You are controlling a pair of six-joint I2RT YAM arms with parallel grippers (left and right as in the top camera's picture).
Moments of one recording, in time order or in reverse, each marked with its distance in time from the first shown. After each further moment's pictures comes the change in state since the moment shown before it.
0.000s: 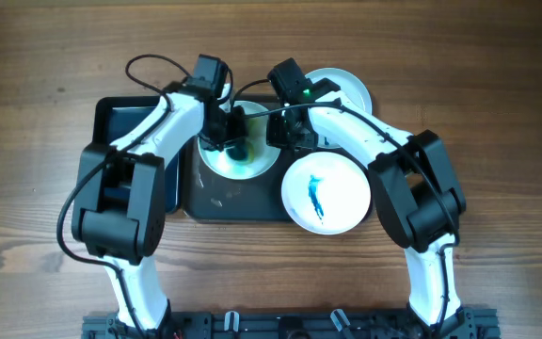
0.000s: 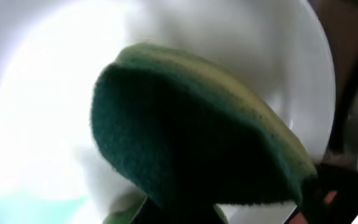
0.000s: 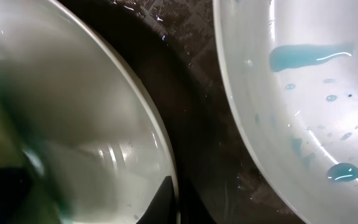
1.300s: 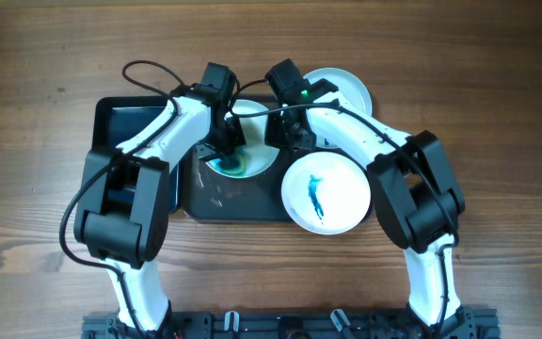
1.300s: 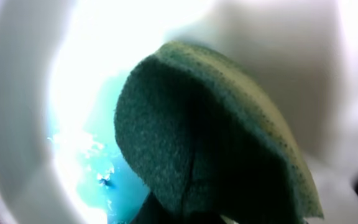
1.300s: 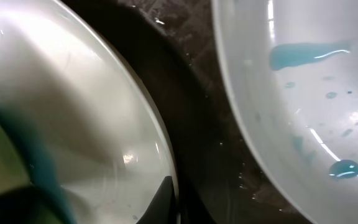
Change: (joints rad) left arm -0.043 -0.011 -0.036 -0.060 -0.234 -0.127; right arm 0.007 0.000 0.003 0.001 0.022 0.027
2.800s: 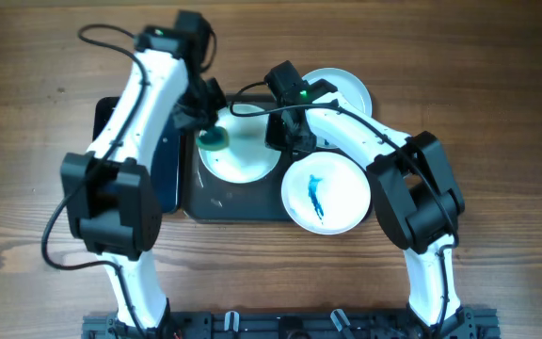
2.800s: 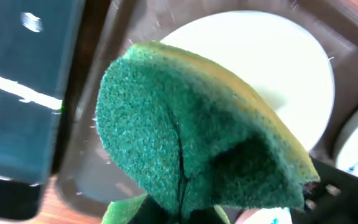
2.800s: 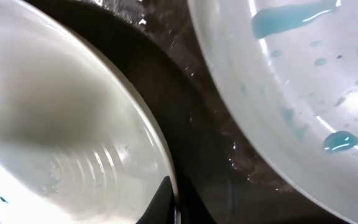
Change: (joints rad) left arm 0.066 0.030 0.416 -0.481 0.034 -0.090; right arm 0.004 0.000 0.001 -0.034 0.005 0.061
